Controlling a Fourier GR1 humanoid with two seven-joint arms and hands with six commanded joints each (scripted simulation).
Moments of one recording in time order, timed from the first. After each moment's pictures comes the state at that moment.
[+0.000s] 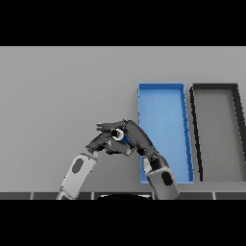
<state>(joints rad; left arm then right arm) -0.23 -0.02 -0.37 -1.57 -0.17 -0.42 0.00 -0.31 0.20 0.42 -1.99 0.32 0.24 0.56</state>
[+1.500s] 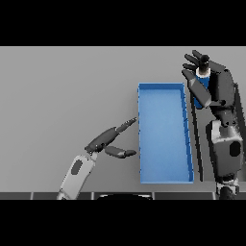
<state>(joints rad) -0.20 -0.02 -0.37 -1.57 -0.19 -0.41 0.09 -0.67 -0.45 -0.07 -1.91 -0.23 -0.20 0.61</state>
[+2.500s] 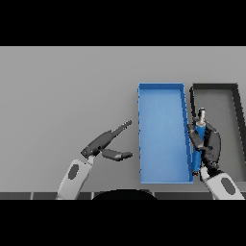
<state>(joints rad) -0.17 -0.01 -0.39 -1.60 -0.19 -0.40 0.10 0.12 -0.70 0.28 -2.09 -0.31 -0.83 0.57</state>
